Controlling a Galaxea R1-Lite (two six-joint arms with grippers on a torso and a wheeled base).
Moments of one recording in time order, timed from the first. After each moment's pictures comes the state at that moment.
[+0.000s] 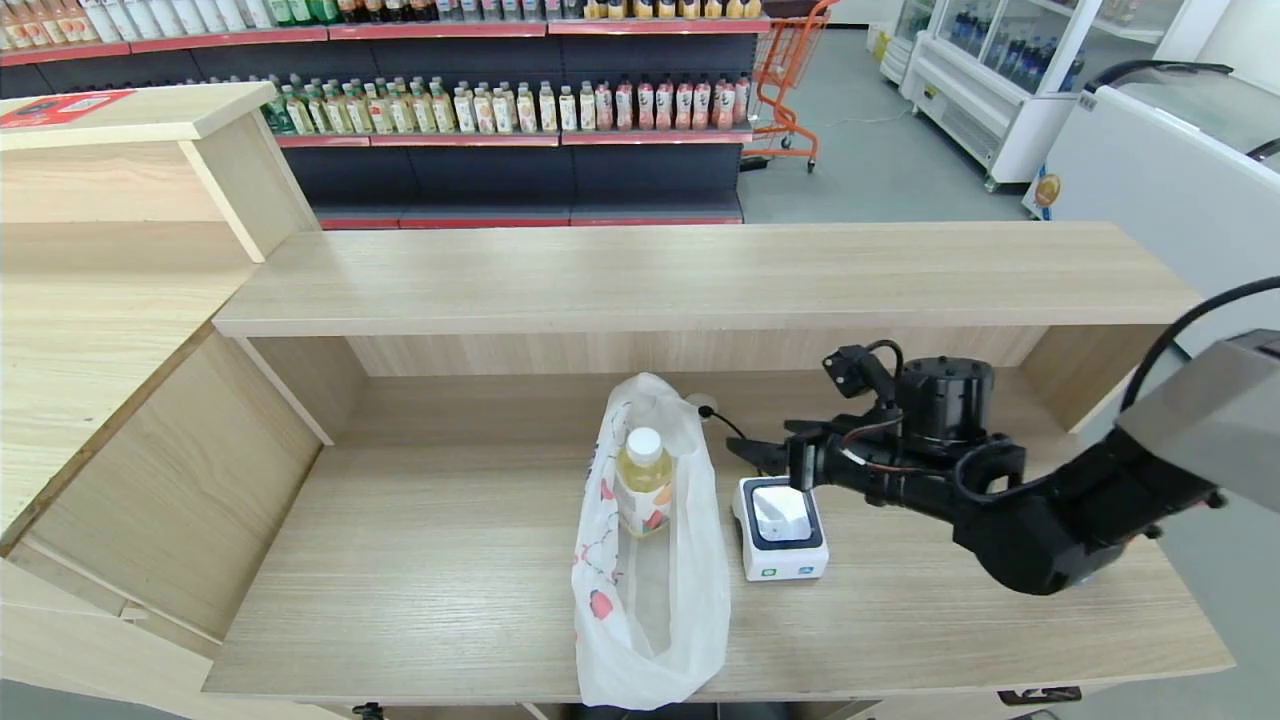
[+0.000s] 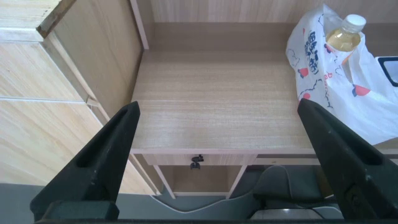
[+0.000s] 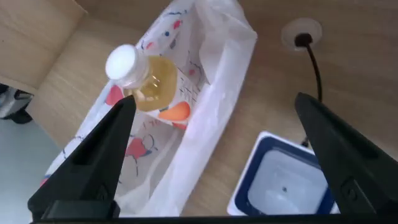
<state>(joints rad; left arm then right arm) 0.00 0.00 0.00 0.00 0.00 0.00 0.37 2.06 -0.83 -0.97 0.33 0.09</state>
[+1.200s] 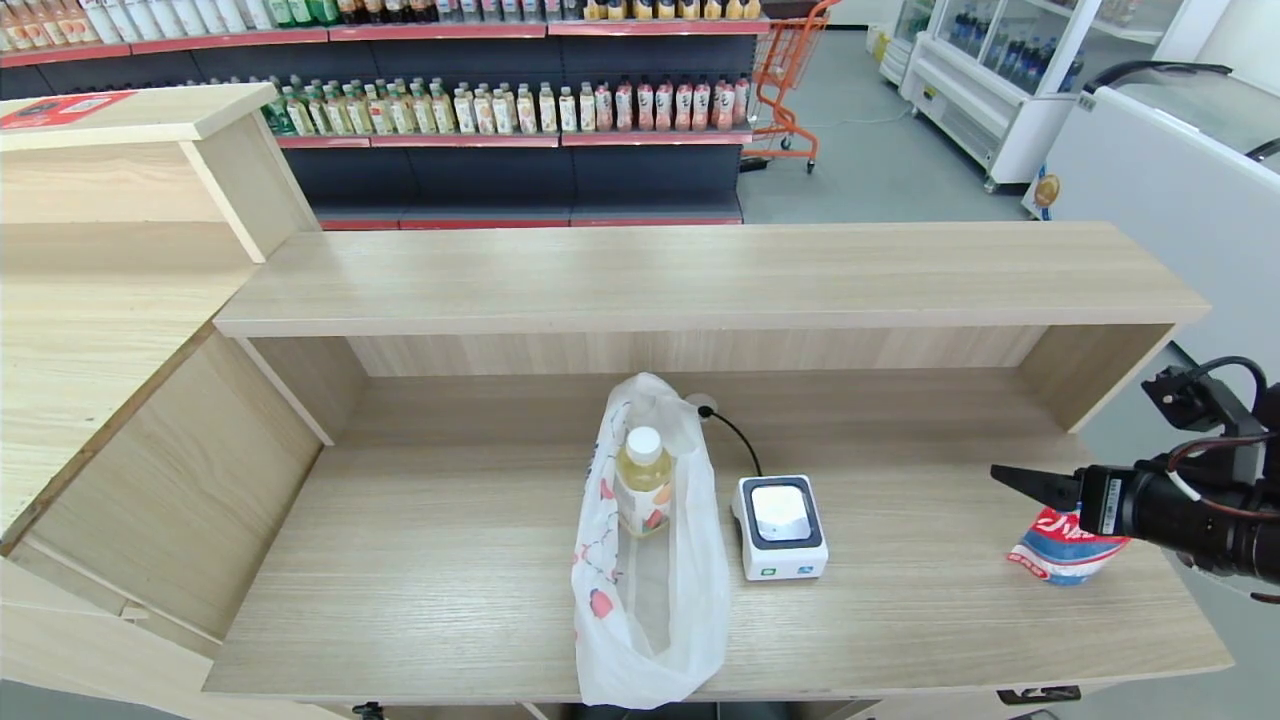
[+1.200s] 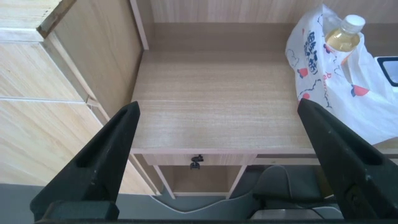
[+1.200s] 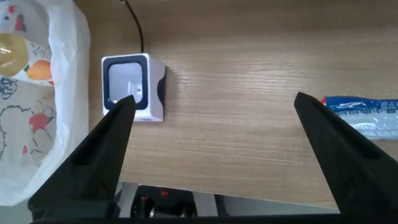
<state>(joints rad) 0.00 0.00 0.00 0.00 0.00 0.00 -0.15 1.58 -0.48 -0.67 0.35 0.01</state>
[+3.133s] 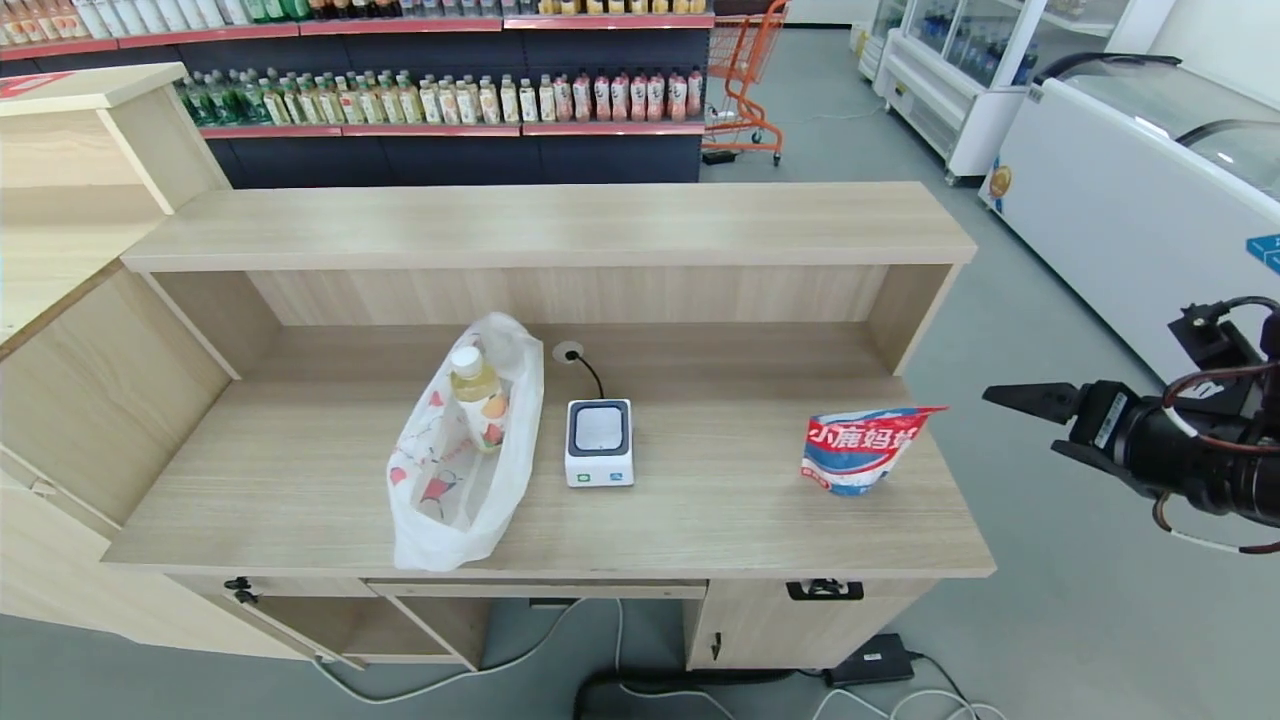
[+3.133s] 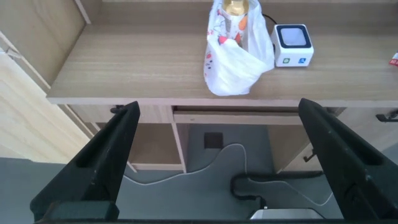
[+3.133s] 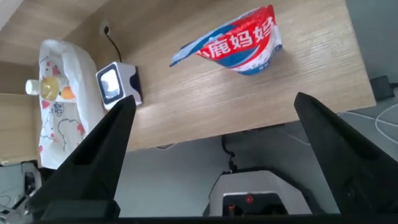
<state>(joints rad) 0.00 0.00 0.00 0.00 0.00 0.01 -0.05 1.52 -0.68 -0.47 0.29 0.47</state>
